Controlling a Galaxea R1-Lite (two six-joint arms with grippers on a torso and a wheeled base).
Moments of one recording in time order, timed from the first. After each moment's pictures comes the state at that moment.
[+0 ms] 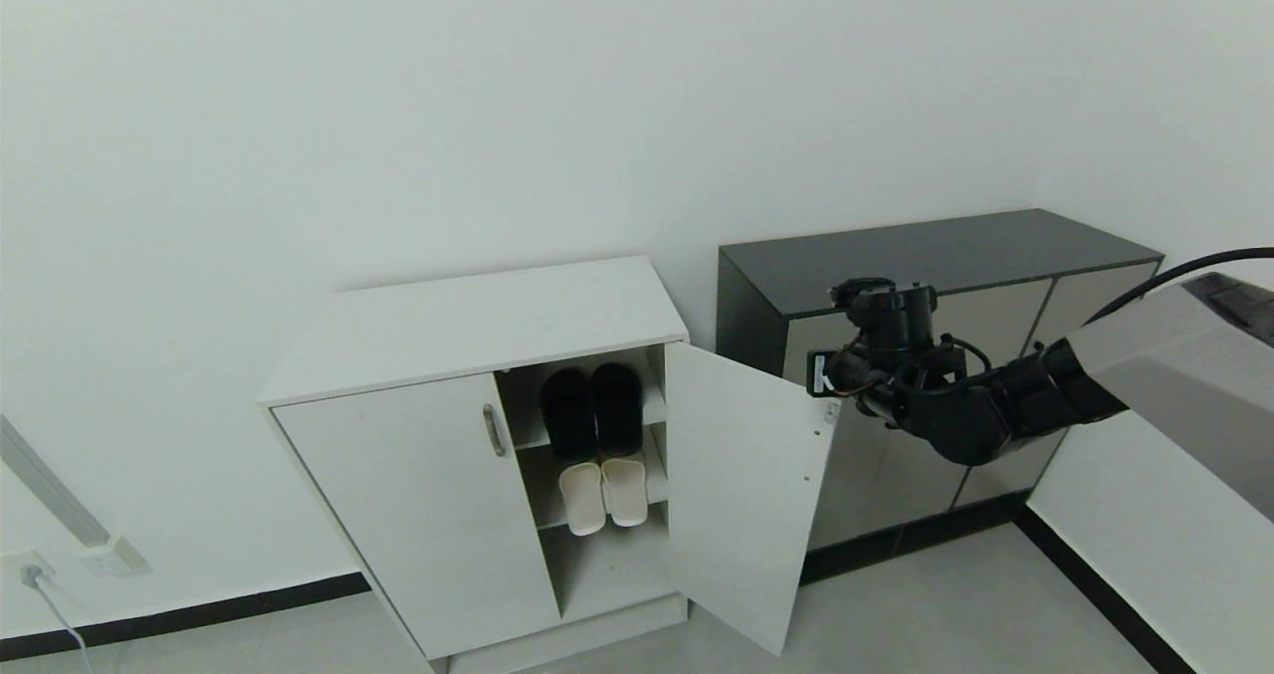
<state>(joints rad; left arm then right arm) 0.00 0.00 0.00 0.00 0.02 0.00 0.43 2.23 -1.35 -0.53 -0.29 0.16</state>
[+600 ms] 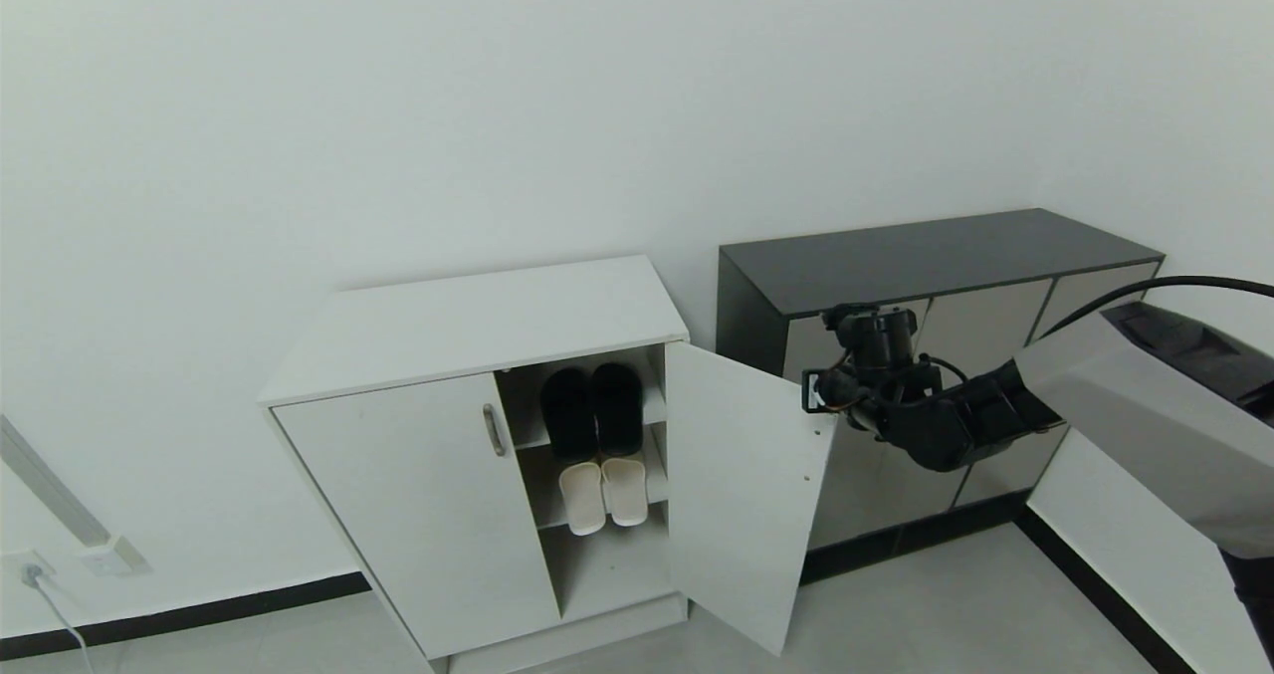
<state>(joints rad) 0.00 0.00 0.00 0.00 0.02 0.00 0.39 2.35 -1.43 -0.53 -0.27 0.16</state>
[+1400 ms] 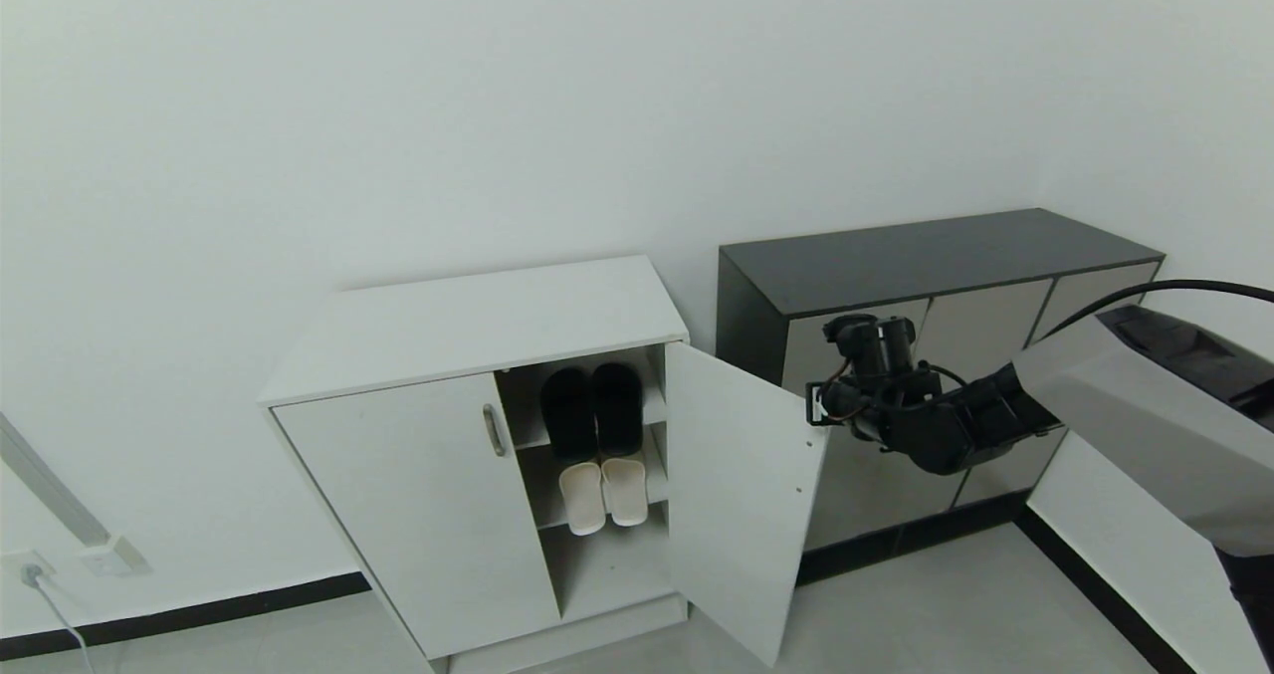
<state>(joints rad) 0.00 0.00 0.00 0.00 0.02 0.00 0.40 2.35 -1.42 -0.48 -0.27 0.16</state>
